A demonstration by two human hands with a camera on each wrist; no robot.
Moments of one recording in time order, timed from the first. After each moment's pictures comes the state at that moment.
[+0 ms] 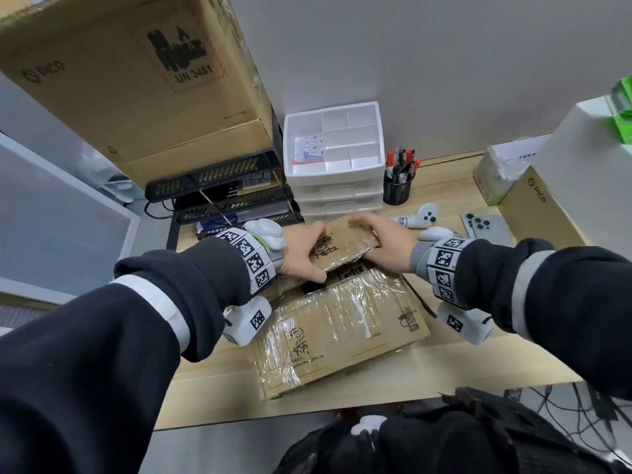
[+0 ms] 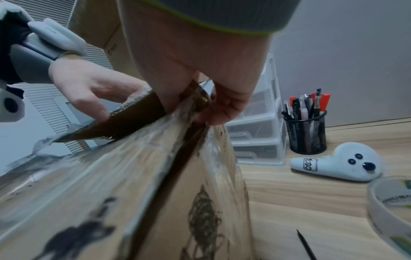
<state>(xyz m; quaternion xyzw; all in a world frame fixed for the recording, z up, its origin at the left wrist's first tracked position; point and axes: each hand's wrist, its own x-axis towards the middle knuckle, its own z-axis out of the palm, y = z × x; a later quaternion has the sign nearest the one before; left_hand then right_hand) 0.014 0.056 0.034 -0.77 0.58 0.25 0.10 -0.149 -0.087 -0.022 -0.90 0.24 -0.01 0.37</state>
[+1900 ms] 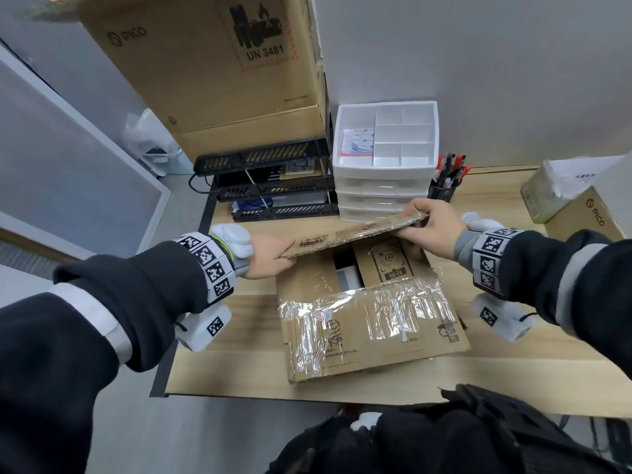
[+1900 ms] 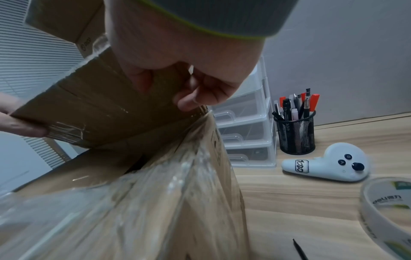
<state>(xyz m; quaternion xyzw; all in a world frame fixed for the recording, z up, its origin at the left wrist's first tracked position) 0.072 0.165 0.037 -0.81 0.51 0.25 0.15 -0.130 -0.100 -0.016 -0.85 0.29 -0.09 0.44</state>
